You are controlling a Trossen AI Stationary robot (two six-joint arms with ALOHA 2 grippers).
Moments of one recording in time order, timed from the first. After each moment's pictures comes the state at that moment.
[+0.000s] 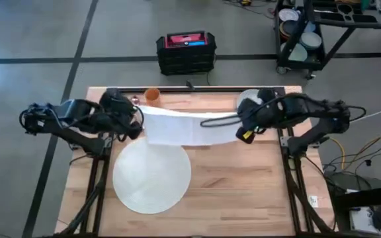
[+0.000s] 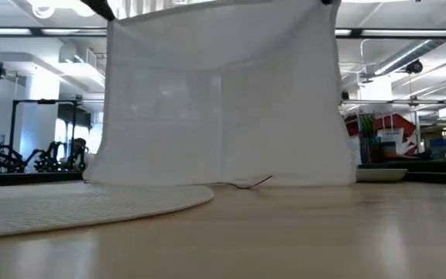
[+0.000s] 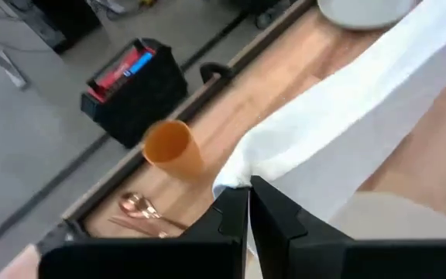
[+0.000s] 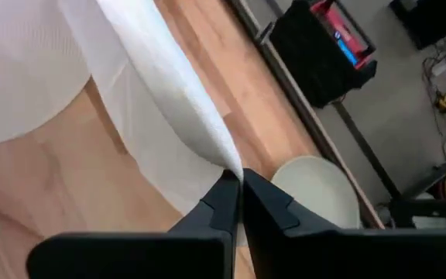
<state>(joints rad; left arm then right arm) -0.20 1.07 1.38 -1.36 -0.74 -0.74 0.16 1.46 1.82 -1.57 0.54 0.53</state>
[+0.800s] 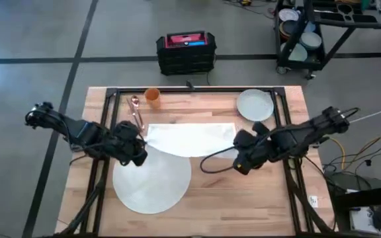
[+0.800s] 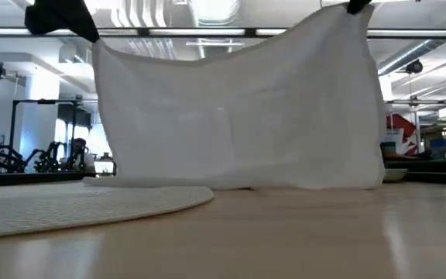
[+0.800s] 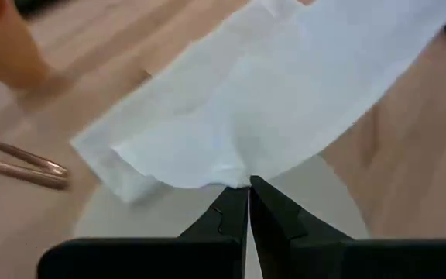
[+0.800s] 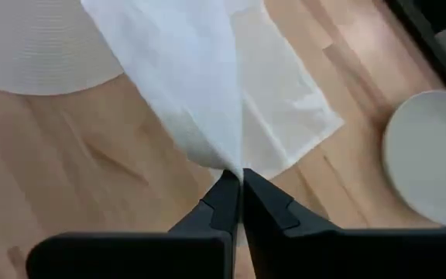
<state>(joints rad) -0.47 1.04 1.07 -1.05 -0.56 -1.13 0.42 1.47 1.58 -1.41 0.42 0.91</state>
